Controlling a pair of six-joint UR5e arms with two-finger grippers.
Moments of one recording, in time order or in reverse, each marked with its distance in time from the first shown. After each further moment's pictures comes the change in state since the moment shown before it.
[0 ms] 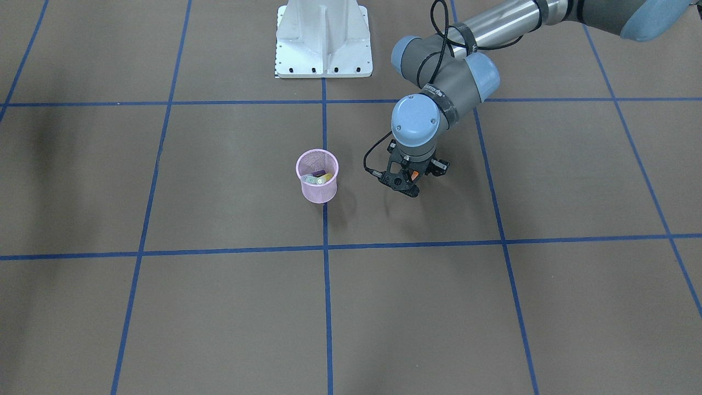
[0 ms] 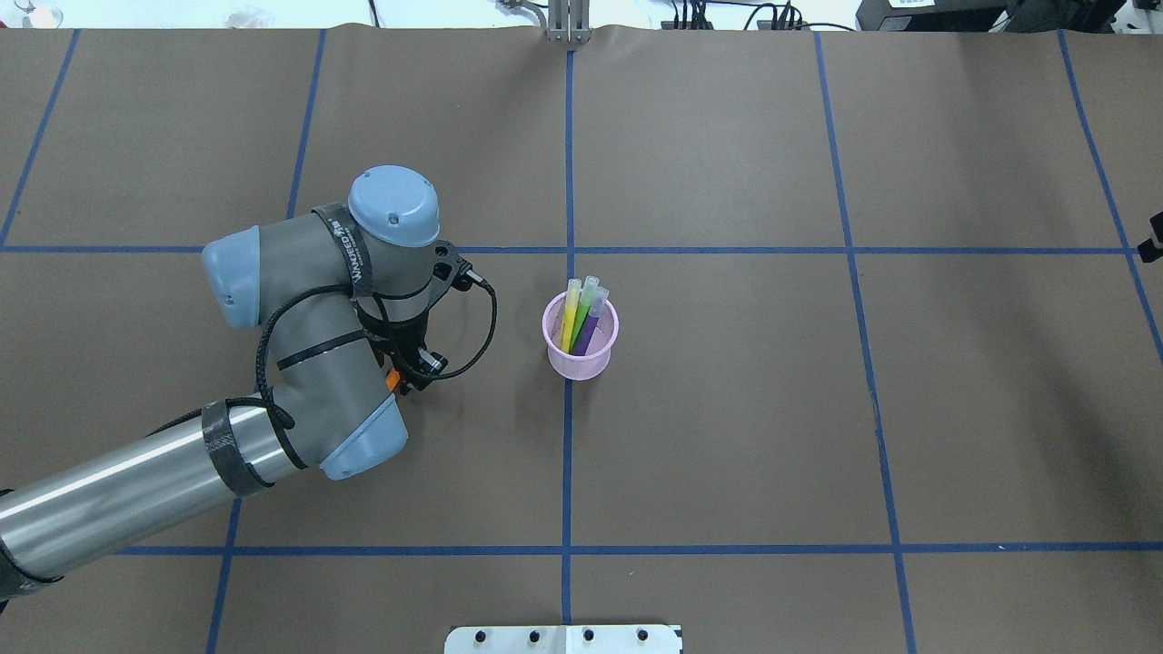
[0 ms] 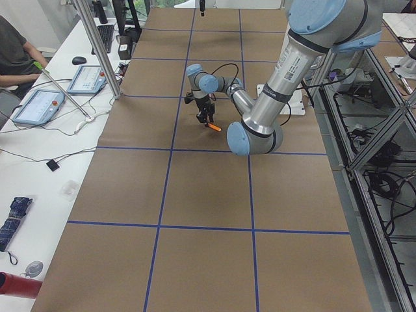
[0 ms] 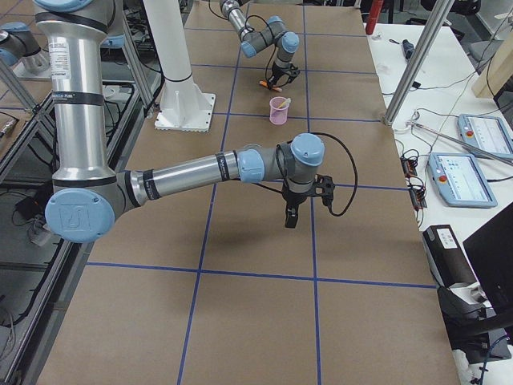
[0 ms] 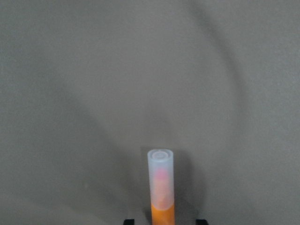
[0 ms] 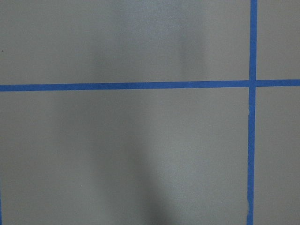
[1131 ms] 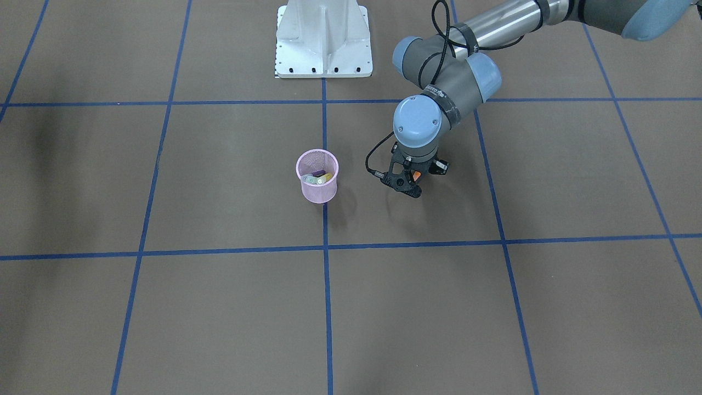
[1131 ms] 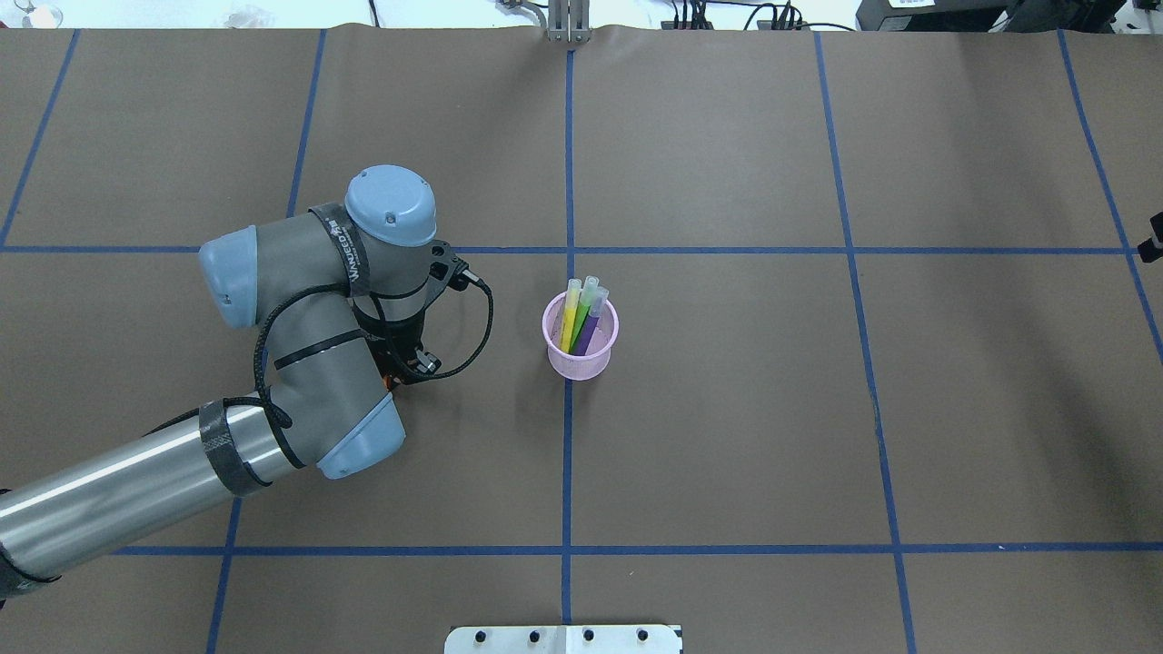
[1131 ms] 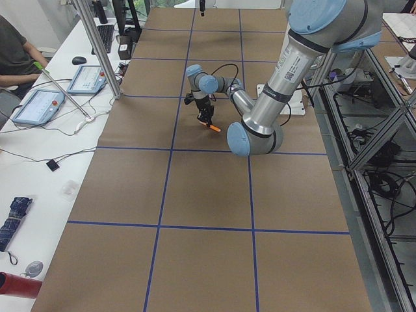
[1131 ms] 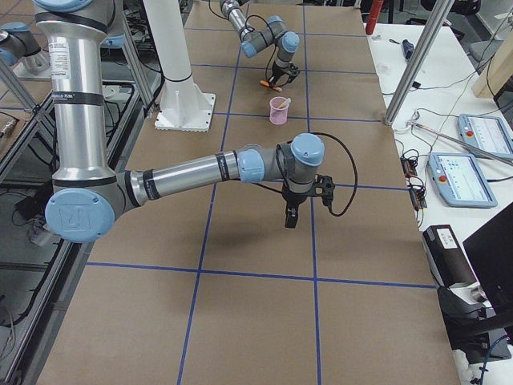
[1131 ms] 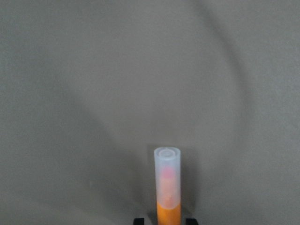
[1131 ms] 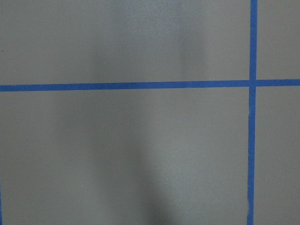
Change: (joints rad) left arm -0.002 0.005 -0.002 0.007 0.000 -0.001; right arm 0.000 0.000 0.000 0.000 0.000 0.002
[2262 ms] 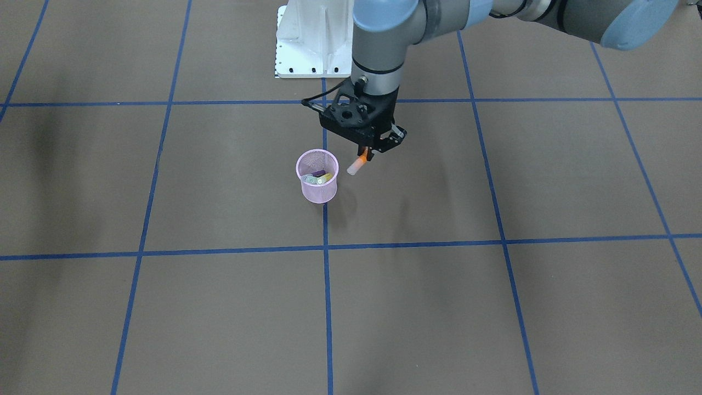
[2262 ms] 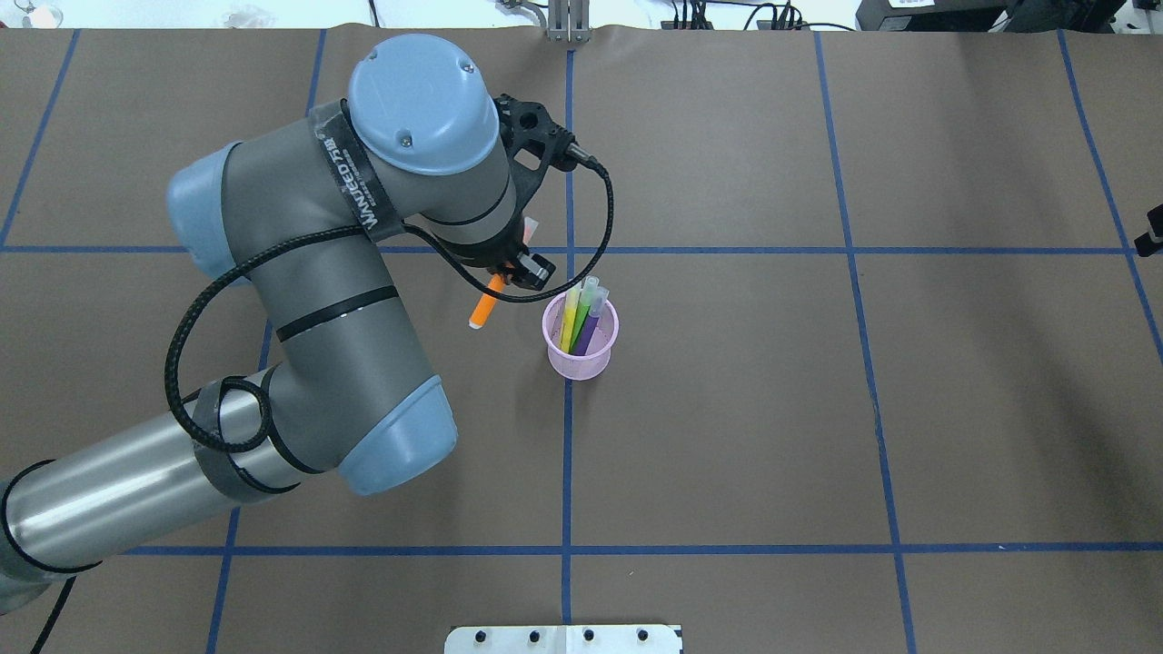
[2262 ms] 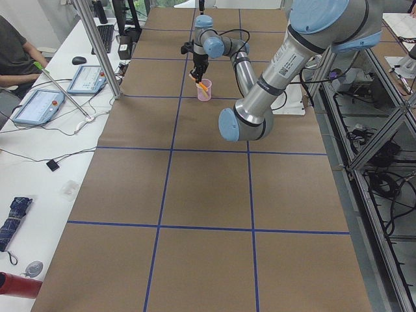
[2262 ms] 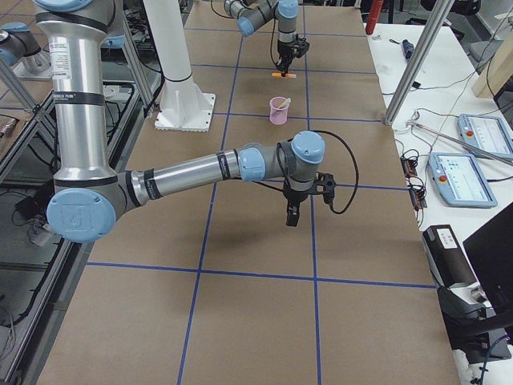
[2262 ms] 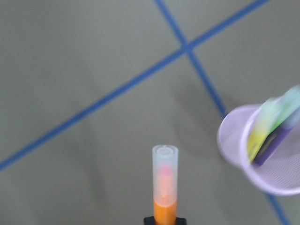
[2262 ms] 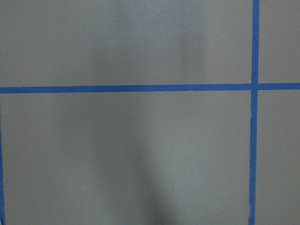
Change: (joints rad) left arm -0.004 -0.184 -0.252 -0.096 0.241 -0.149; right arm 0.000 0.011 0.006 0.001 -0.001 0.001
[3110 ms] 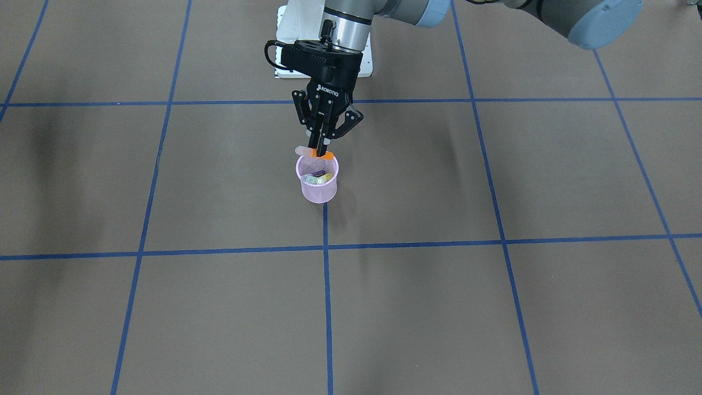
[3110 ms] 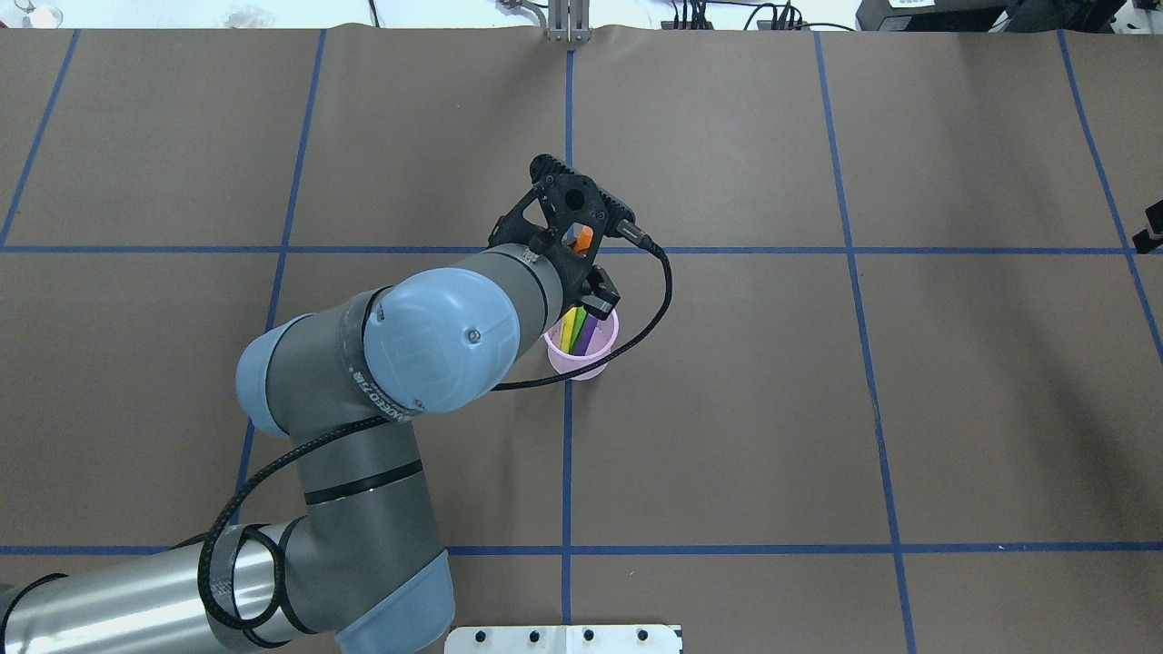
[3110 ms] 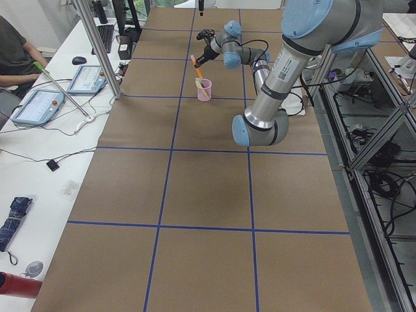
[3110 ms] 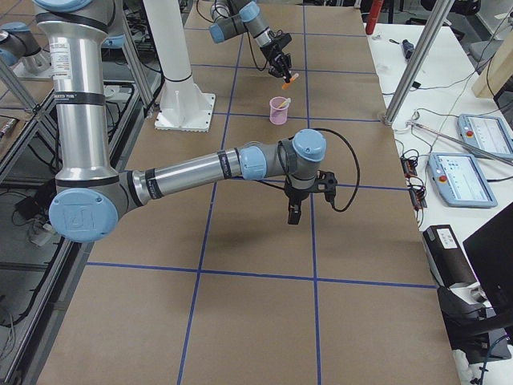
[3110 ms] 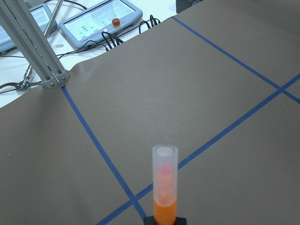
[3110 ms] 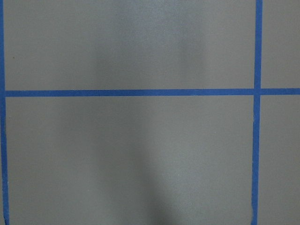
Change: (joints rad) left arm 0.202 0.107 -0.034 -0.406 0.534 -0.052; right arm 0.000 0.004 -0.001 0.000 0.000 0.002
